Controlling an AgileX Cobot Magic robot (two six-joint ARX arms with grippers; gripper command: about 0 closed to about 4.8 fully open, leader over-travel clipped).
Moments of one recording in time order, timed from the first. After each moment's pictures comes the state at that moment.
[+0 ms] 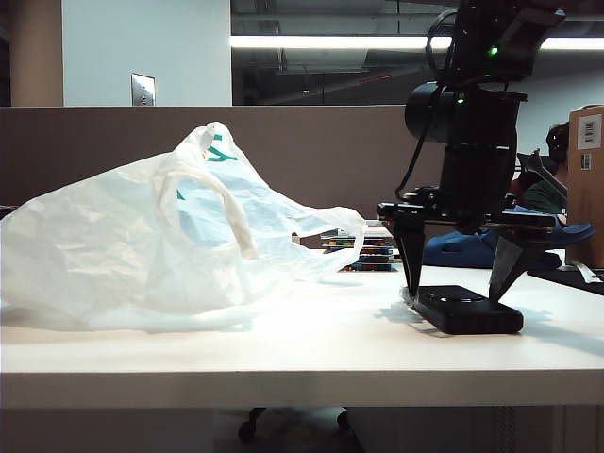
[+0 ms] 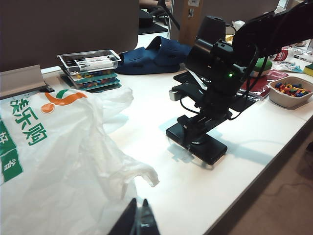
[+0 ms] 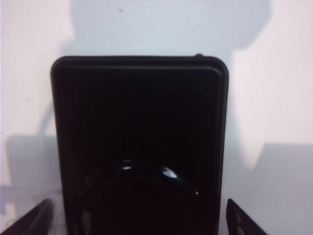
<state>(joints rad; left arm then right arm) -0.04 0.43 0.63 -0.39 0.72 0.10 0.35 1.96 1.46 -0.79 0.00 0.31</state>
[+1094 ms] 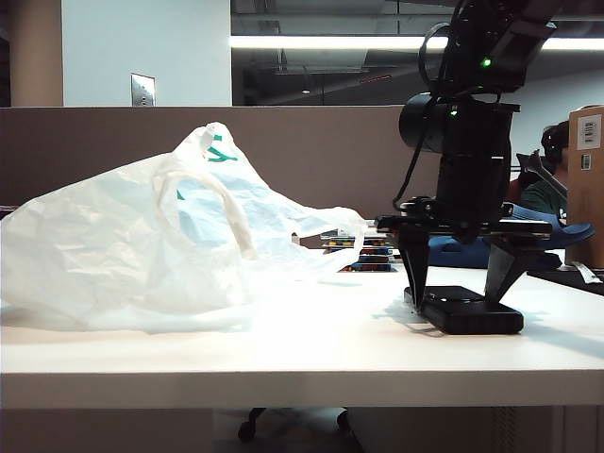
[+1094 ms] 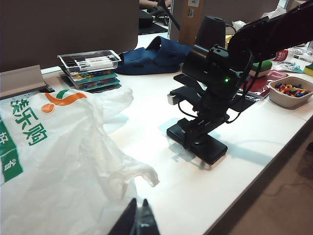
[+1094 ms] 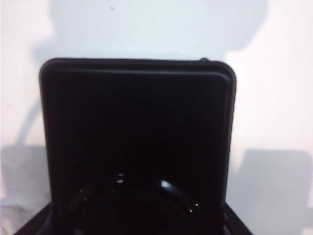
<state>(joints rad) -0.04 0.43 0.63 -0.39 0.72 0.10 0.36 1.99 1.47 -0.79 0.03 0.31</state>
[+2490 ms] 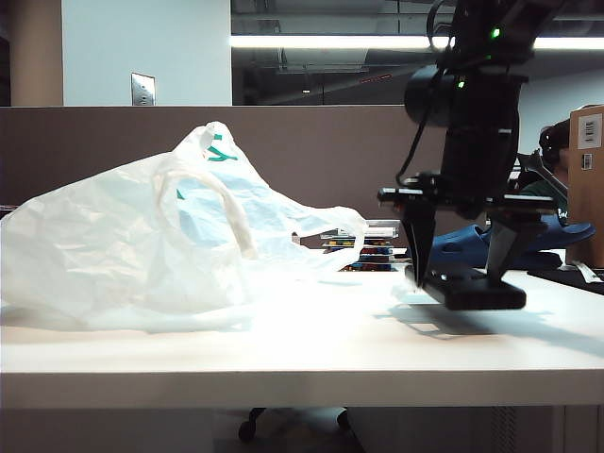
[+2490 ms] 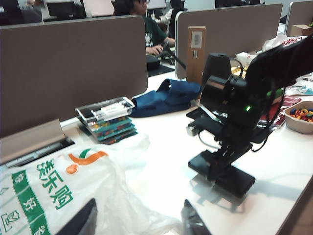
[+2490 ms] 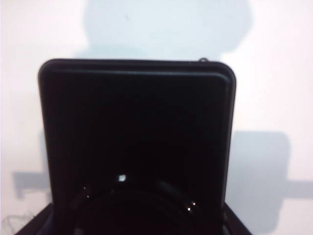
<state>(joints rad) -0.04 0.53 0.63 -0.10 0.72 0.10 0.37 1.91 1.46 -0.81 0.02 0.31</state>
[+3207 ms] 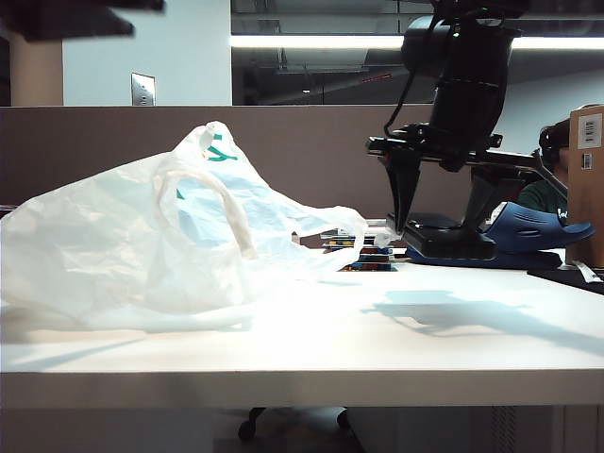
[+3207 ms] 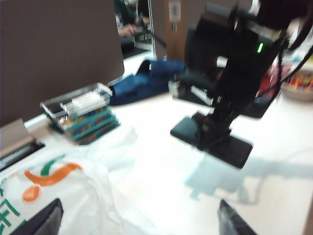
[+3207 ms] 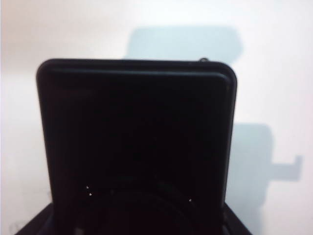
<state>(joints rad) -0.21 0.97 0.65 0.23 0.66 0.24 0.37 1.89 1.58 -0.85 0.00 0.28</state>
